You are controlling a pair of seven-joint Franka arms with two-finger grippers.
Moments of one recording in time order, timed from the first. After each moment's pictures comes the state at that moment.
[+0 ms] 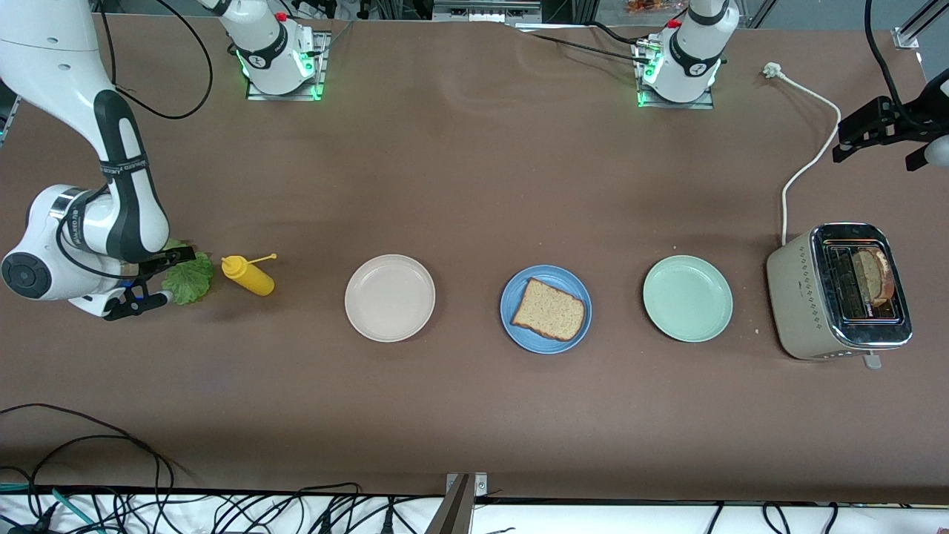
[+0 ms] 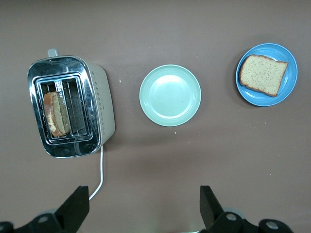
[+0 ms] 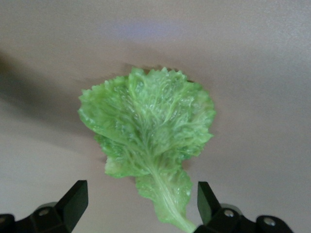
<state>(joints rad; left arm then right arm) -0.05 0.02 0.06 -1.44 0.01 1.41 0.12 0.03 0.60 -0.24 -1.75 0.00 1.98 -0.51</state>
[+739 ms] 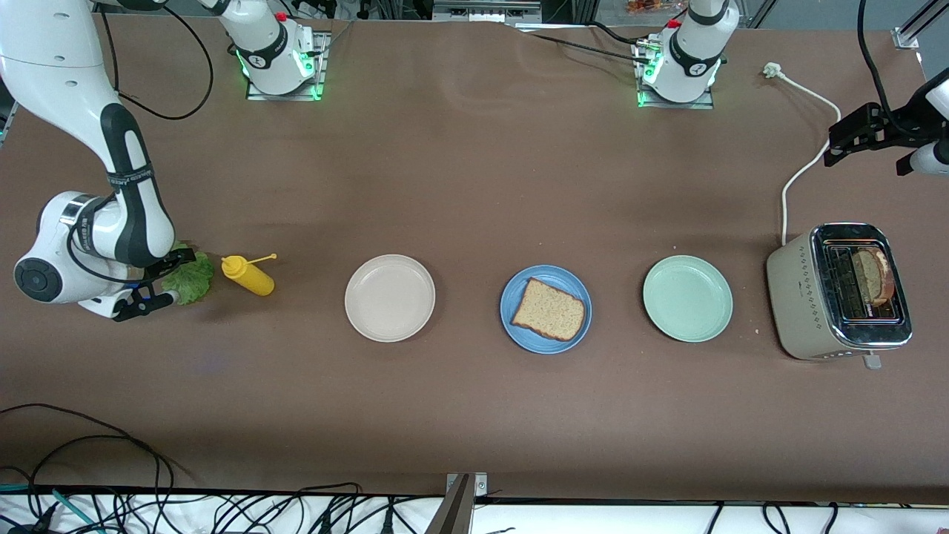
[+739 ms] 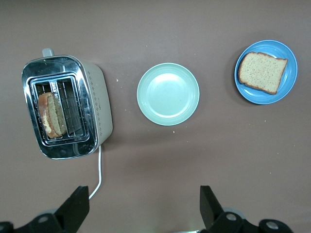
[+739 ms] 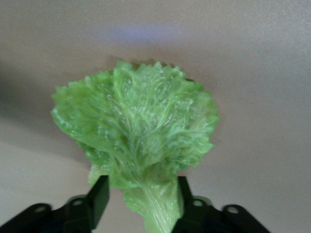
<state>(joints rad) -0.06 0.03 0.05 -1.44 0.01 1.41 0.12 0.01 0.65 -0.25 -1.75 0.00 2.01 -0.56</state>
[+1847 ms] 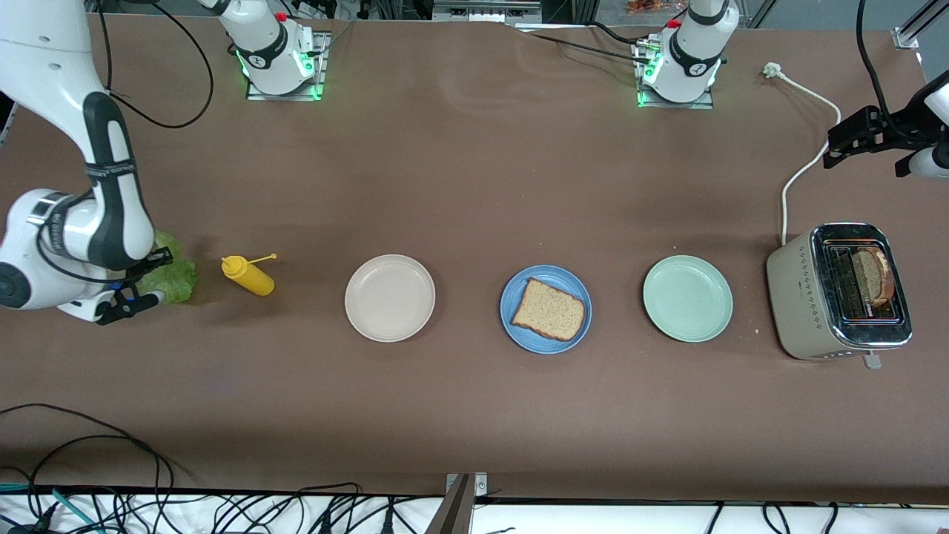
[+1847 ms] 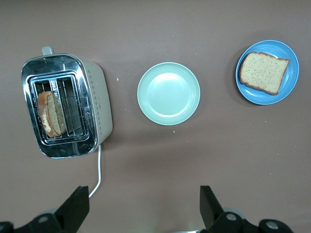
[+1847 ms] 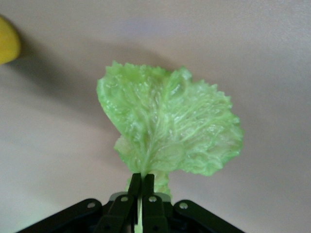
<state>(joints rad) -0.06 0.04 0.06 -1.44 0.01 1.41 0.11 0.01 0.61 -0.25 -1.63 0.00 1.82 -0.59</state>
